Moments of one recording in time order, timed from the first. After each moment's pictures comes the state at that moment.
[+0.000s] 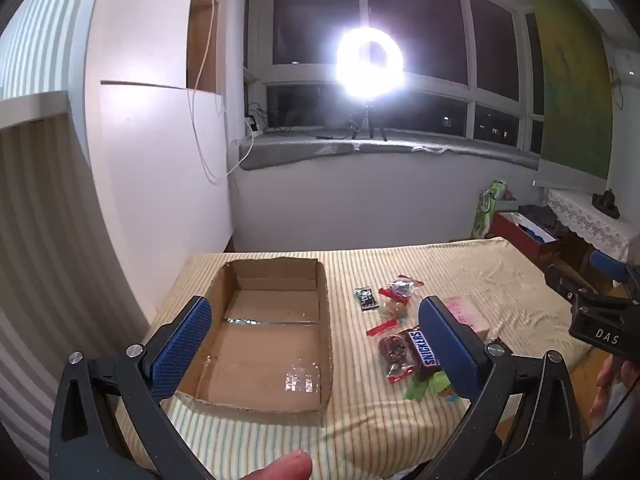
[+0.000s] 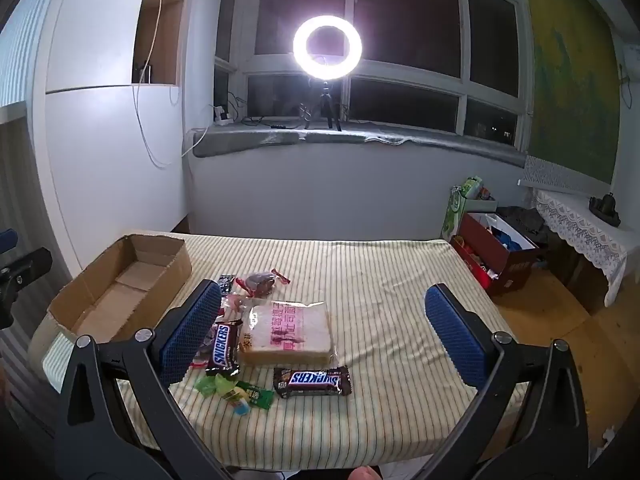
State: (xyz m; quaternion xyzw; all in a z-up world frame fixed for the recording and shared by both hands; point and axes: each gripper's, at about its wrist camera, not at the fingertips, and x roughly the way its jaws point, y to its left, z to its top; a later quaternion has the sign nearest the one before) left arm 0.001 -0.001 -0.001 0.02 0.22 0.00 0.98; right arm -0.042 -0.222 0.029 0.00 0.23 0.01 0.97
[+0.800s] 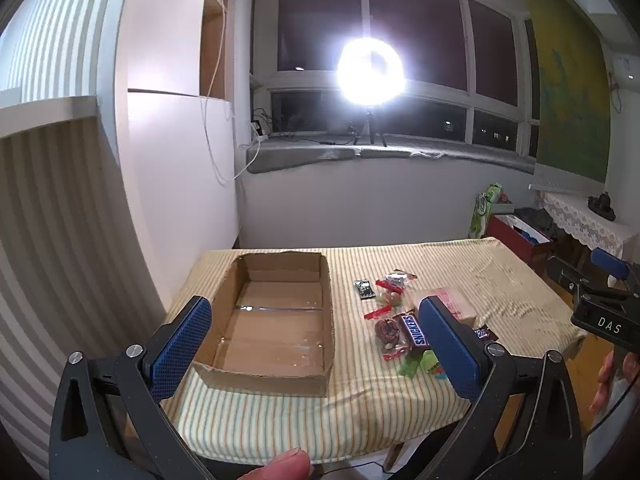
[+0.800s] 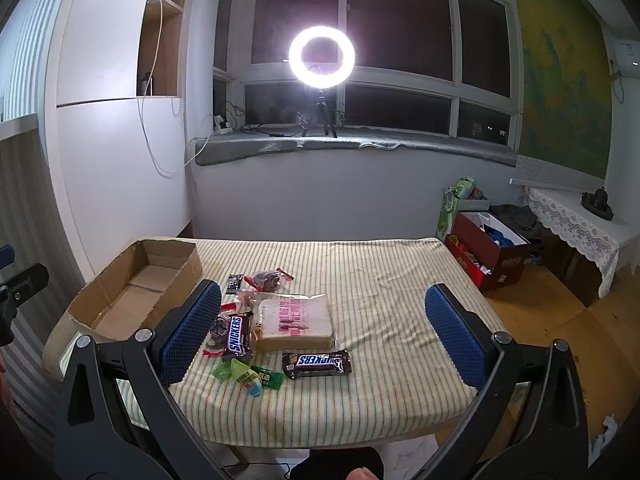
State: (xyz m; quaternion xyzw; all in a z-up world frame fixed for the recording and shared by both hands) left arm -0.045 0.009 0.007 0.00 0.21 -0.01 0.98; right arm -0.089 -0.214 0.055 -0.01 0.22 0.00 0.98
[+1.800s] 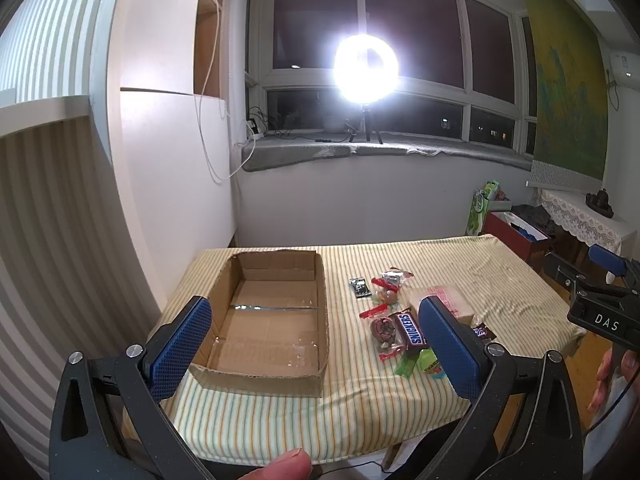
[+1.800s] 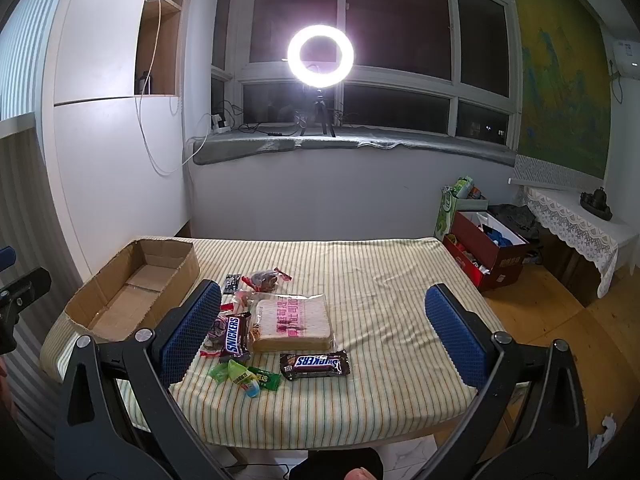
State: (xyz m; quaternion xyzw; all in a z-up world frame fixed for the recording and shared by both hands) left arm -0.042 0.001 0.006 0.00 0.22 -0.01 0.98; right arm -0.085 -0.215 0.053 -0.01 0.22 0.00 0.98
